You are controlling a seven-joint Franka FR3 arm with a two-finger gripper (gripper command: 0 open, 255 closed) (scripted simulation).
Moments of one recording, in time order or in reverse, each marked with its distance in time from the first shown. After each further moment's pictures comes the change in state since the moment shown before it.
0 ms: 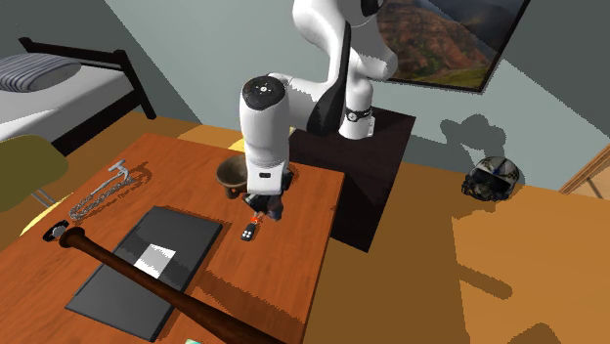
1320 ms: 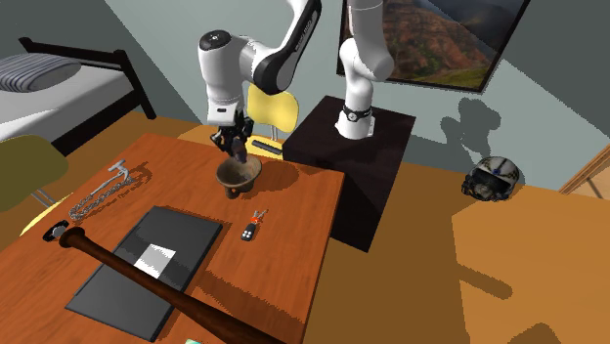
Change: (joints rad) arm -0.323 -0.306 -0.099 -0.422 0.093 0.187 -0.404
